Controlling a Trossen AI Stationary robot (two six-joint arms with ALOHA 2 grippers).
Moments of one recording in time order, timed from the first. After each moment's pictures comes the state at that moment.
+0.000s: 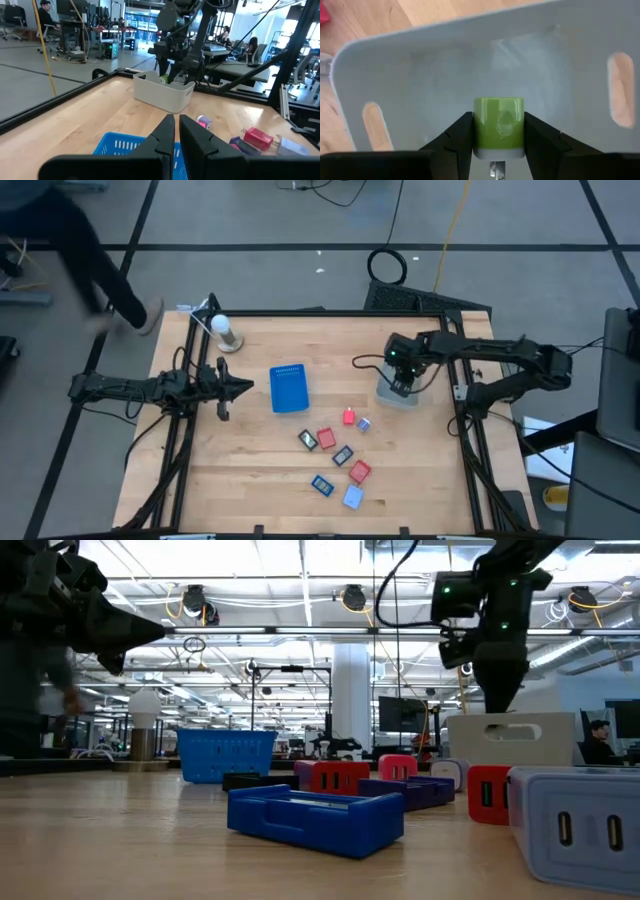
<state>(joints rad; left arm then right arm) -0.07 0.15 0.02 0.15 -0.22 -0.13 -0.37 1.32 0.88 -0.93 0.02 0.14</state>
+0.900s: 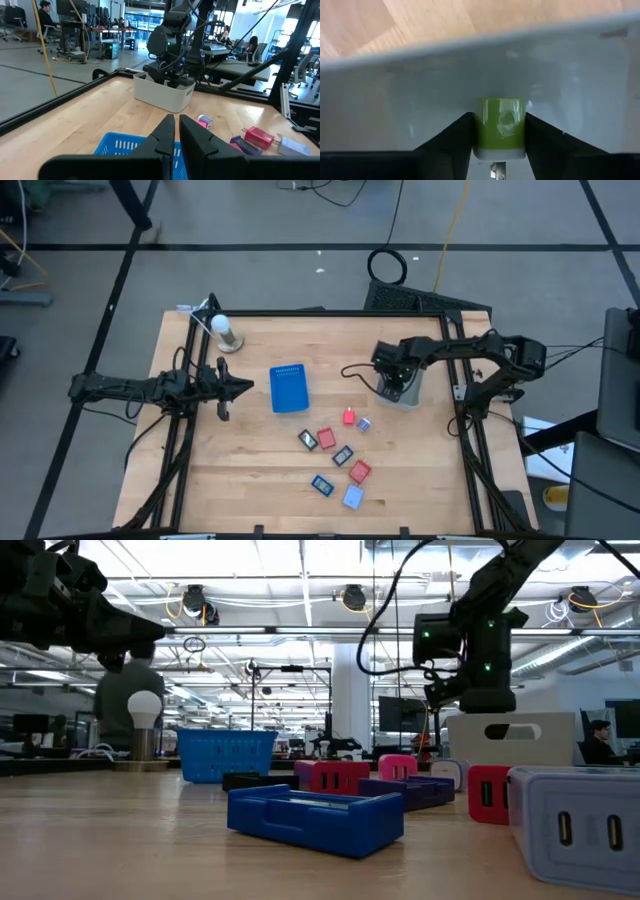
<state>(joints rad) -0.07 0.15 0.02 0.15 -0.22 -0.13 -0.37 1.54 0.83 -0.76 0.00 0.11</state>
